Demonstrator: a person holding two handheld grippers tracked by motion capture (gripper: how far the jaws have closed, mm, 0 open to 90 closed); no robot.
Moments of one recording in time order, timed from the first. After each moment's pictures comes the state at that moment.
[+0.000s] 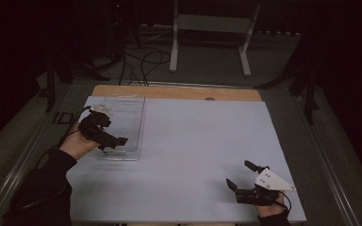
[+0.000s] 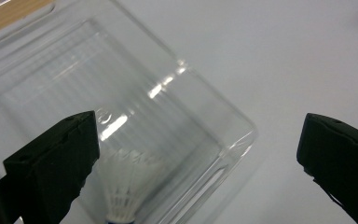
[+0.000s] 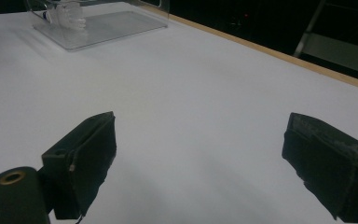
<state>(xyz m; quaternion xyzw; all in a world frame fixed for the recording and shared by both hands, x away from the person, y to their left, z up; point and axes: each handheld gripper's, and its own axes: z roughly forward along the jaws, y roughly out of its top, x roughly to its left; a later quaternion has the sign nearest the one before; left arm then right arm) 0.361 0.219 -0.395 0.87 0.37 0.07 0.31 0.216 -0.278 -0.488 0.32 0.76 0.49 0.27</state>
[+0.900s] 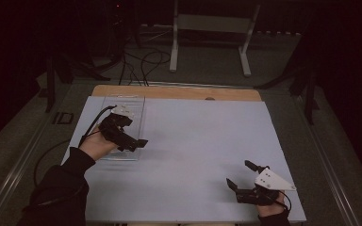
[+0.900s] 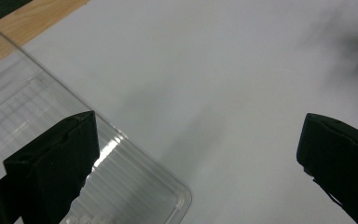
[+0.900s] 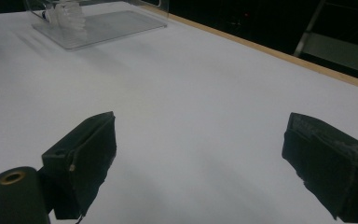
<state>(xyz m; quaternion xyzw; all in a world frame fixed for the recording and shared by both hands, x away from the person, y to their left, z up) 0.354 0.163 -0.389 0.88 0.30 0.07 0.35 0.217 -0.279 -0.489 0.32 0.76 0.49 0.26</state>
